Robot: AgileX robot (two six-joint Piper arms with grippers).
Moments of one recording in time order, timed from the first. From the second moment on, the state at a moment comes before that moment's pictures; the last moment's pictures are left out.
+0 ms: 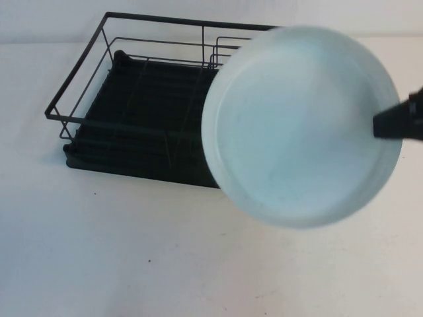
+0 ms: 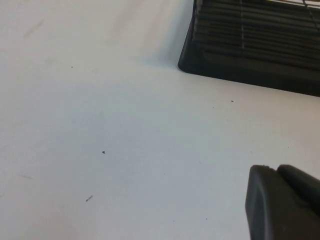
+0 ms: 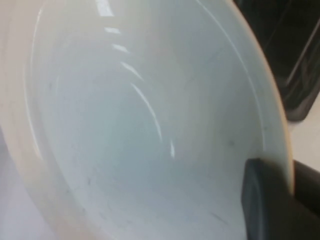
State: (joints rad) right arm 0.20 1.15 -1.18 0.58 1.01 -0.20; left arm -0.09 -0.01 0.02 0.05 0.35 -0.06
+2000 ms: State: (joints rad) right arm 0.41 1.75 -0.94 0.98 0.58 -0.35; left arm -0.09 -0.01 0.02 0.05 0.35 -0.06
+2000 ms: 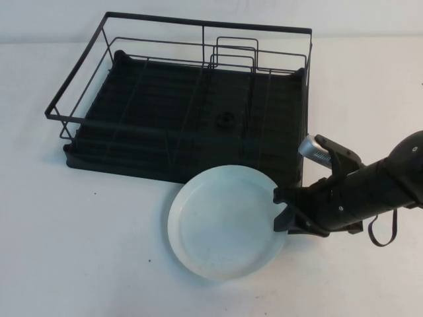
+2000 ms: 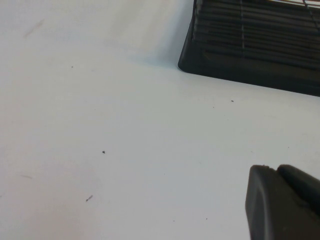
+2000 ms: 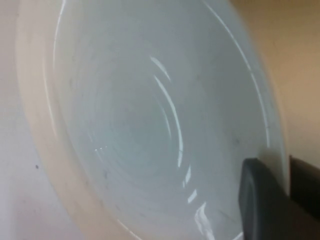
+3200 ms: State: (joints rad) right arm 0.35 1.27 -0.96 0.51 0.81 -0.23; left arm -0.09 -0.01 0.02 0.05 0.35 -0.06
